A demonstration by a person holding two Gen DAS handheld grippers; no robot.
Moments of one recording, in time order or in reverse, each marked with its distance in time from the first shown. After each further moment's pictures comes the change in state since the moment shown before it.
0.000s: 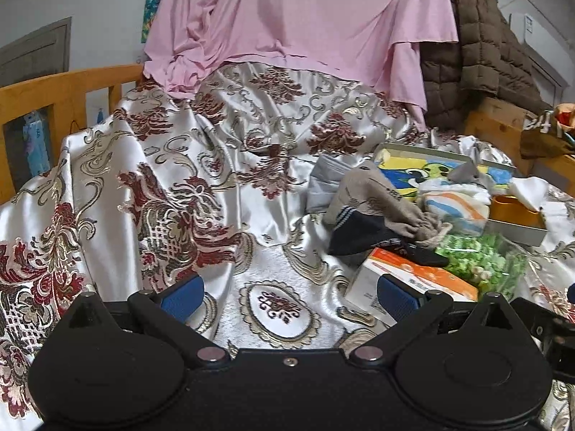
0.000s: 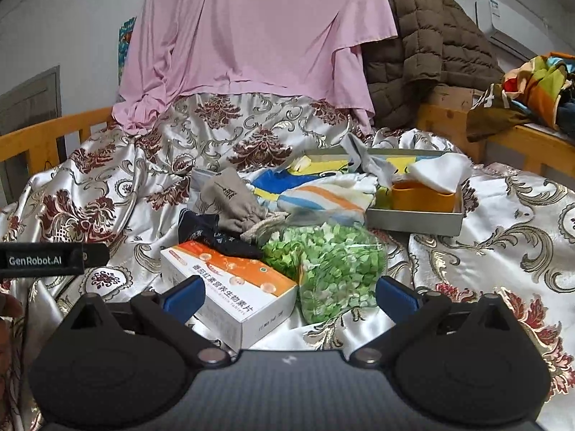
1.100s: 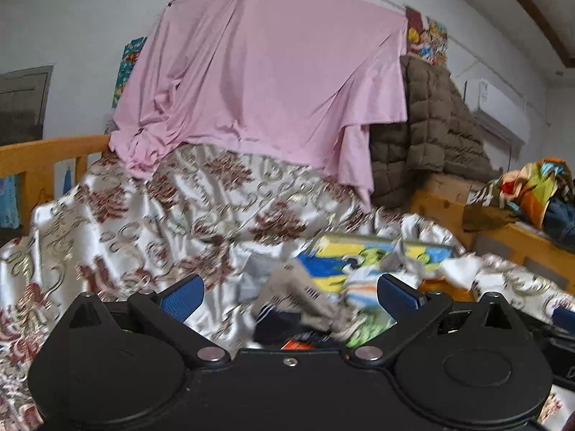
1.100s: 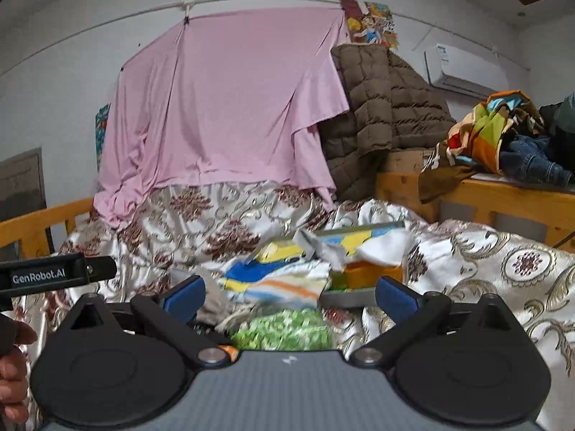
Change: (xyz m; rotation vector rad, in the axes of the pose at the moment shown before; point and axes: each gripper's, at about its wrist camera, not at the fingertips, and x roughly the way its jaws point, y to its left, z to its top) left arm -0.057 -0.041 0.032 -0.012 -0.243 -0.139; right arm -0.068 -0.035 0.025 0.113 -0.260 -0.062
